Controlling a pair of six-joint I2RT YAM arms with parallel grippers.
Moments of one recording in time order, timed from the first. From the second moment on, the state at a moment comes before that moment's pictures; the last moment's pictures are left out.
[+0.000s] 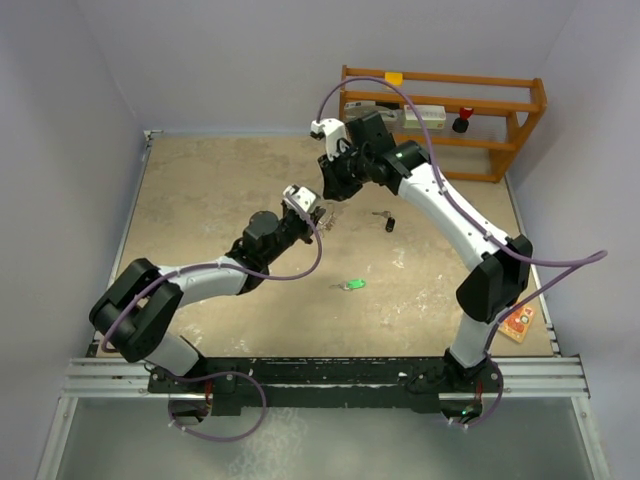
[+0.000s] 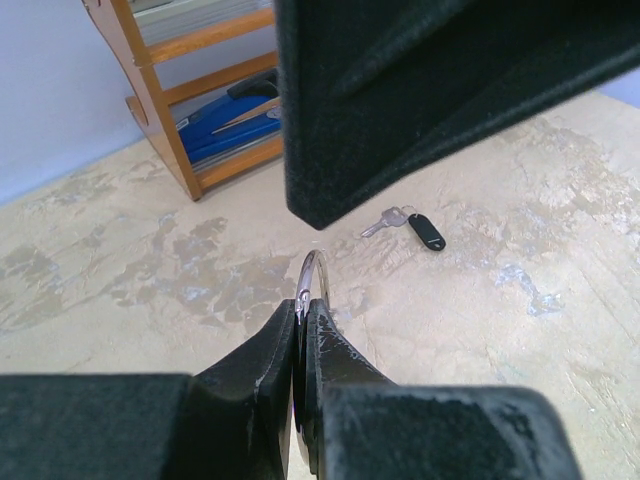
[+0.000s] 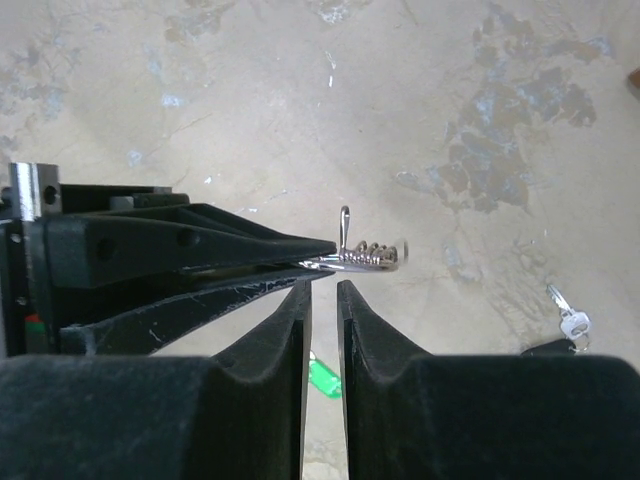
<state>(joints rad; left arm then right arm) -0.69 1.52 0.68 0.80 0.03 0.04 0.59 1.80 1.86 -0.85 -0.29 -0.09</state>
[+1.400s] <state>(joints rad) -0.59 1.39 0.76 0.56 0.03 -0.24 0.54 1.59 1.30 -0.18 -0.29 0.24</state>
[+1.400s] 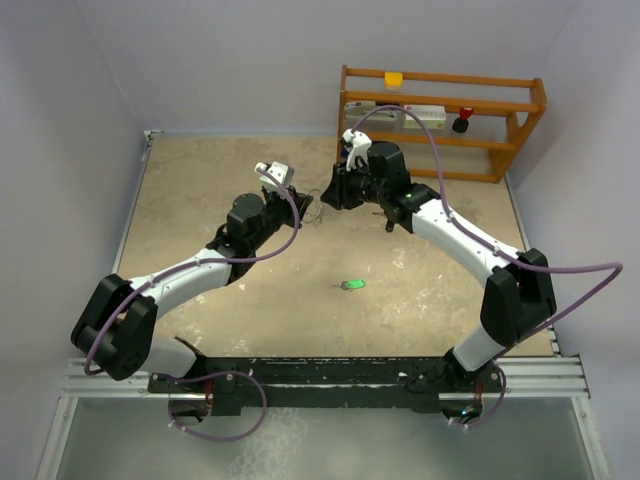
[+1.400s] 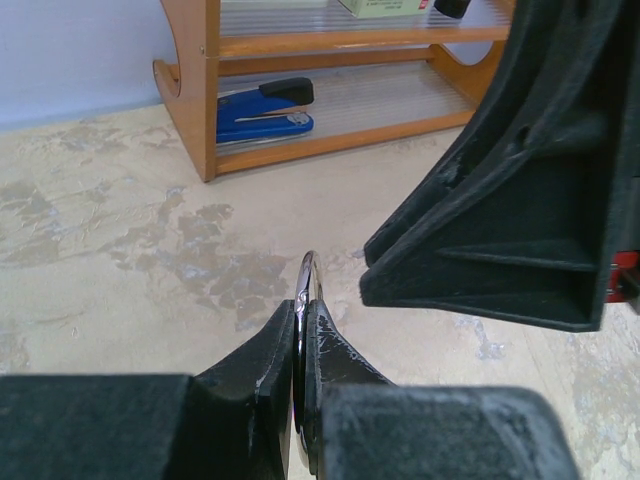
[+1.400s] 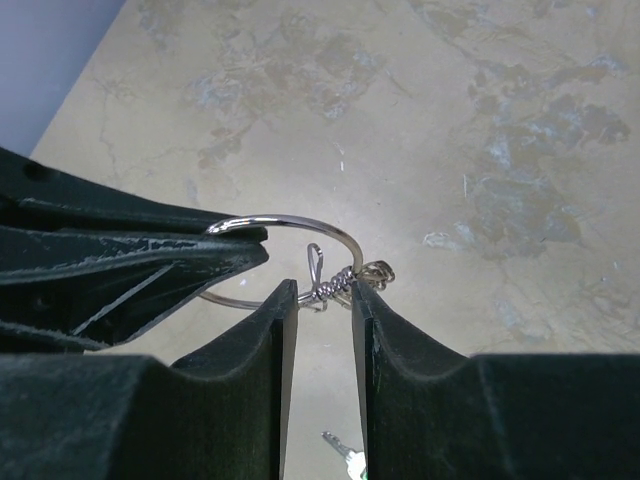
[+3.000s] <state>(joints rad) -0.59 1.37 0.80 0.55 0.15 -0.34 0.54 1.64 1.15 0.12 -0.31 0.14</state>
